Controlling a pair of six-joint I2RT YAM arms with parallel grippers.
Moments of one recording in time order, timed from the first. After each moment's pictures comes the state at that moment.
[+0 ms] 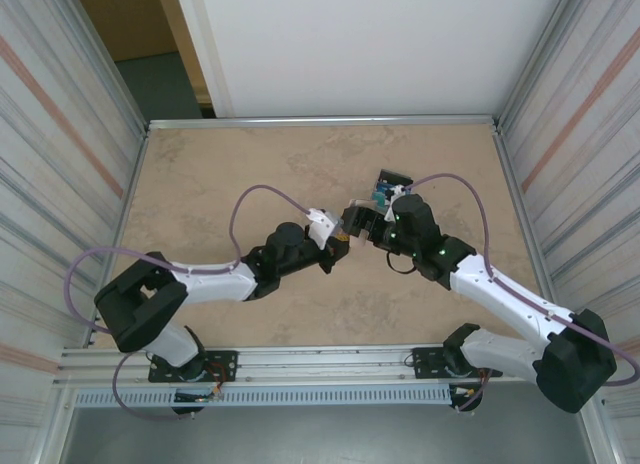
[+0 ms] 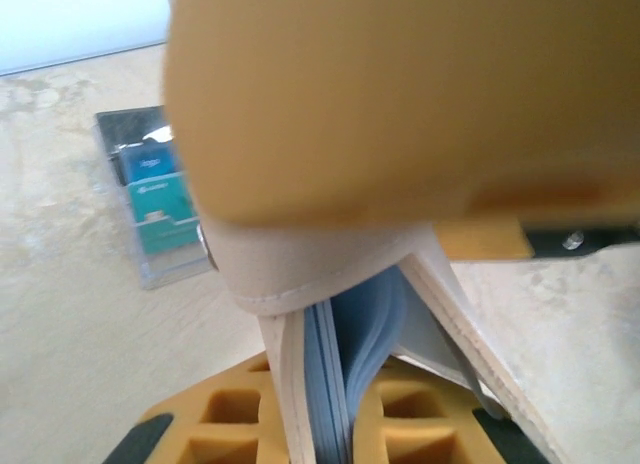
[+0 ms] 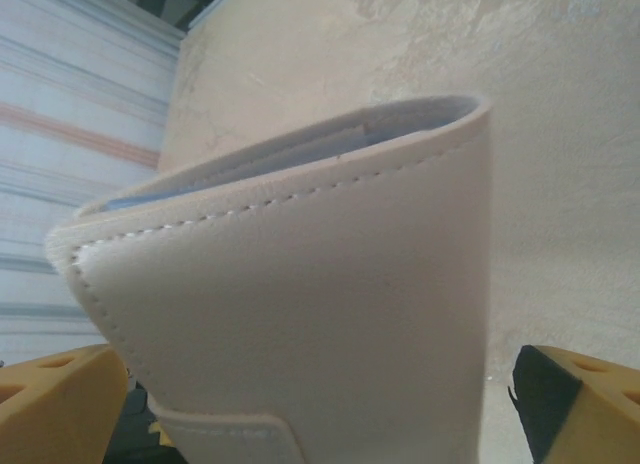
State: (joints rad) left arm -0.91 1.51 0.64 0.62 0.10 -0.14; right arm 0.64 1.08 0.74 -0.18 -0.12 0.90
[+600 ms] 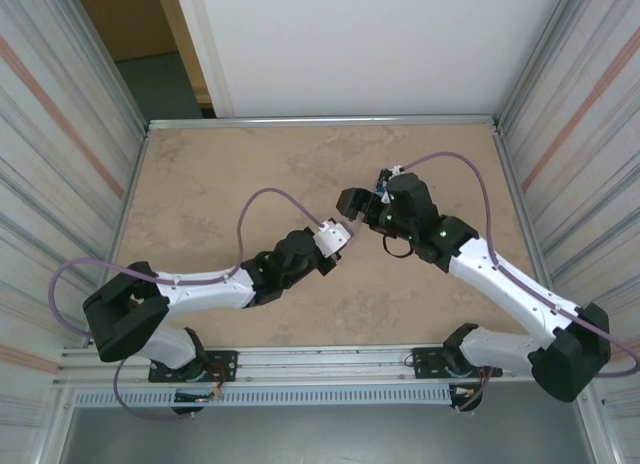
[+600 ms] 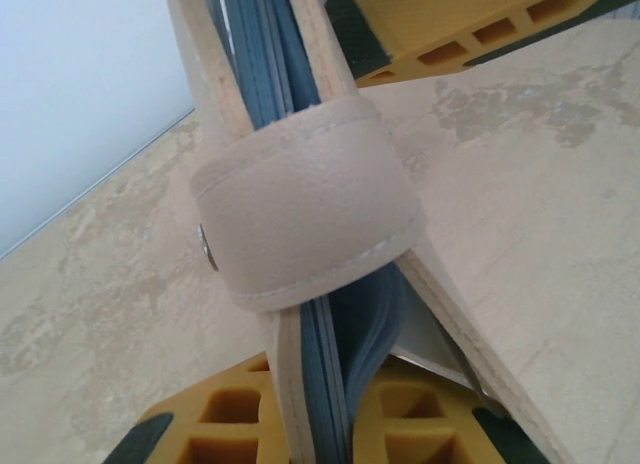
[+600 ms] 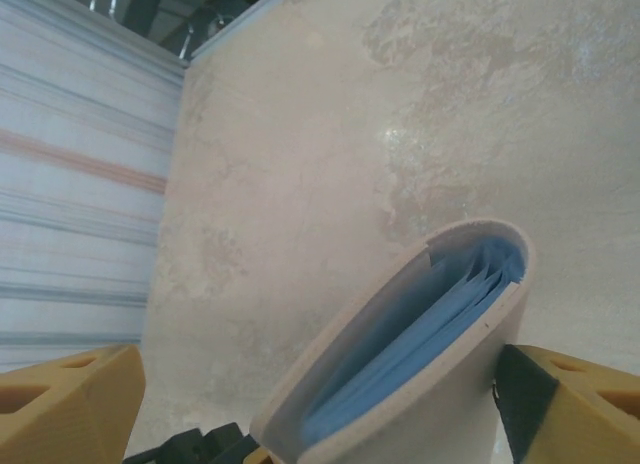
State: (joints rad) left arm -1.02 1.44 0.68 0.43 -0.27 0.23; right arm 0.67 1.16 0.98 -0.37 -0.04 0.91
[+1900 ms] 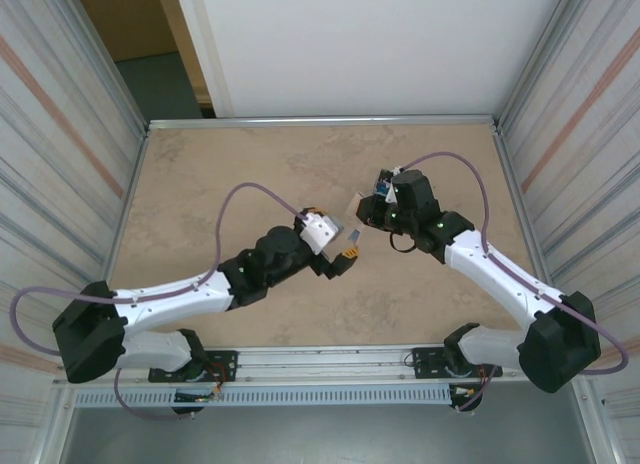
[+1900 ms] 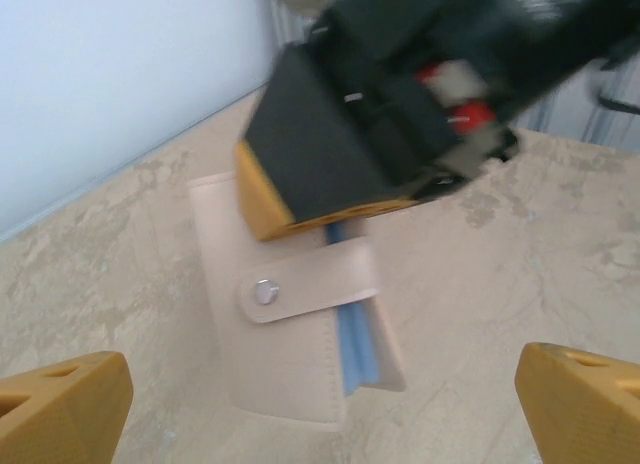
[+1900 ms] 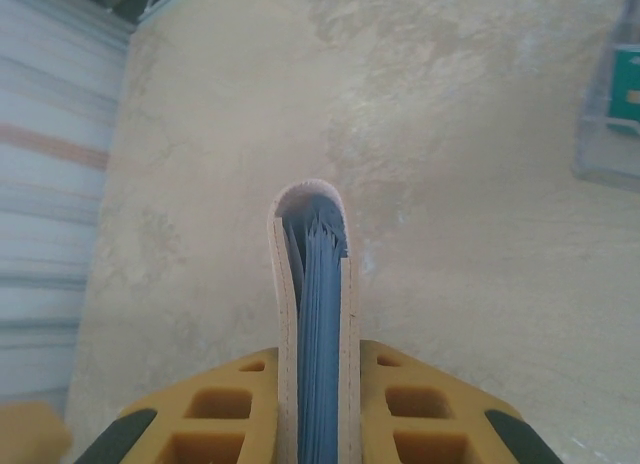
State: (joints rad) left arm -0.99 1.24 0.70 0.28 -0.12 0.05; right arm 0.54 1.21 0.91 -0.32 -0.18 0.75
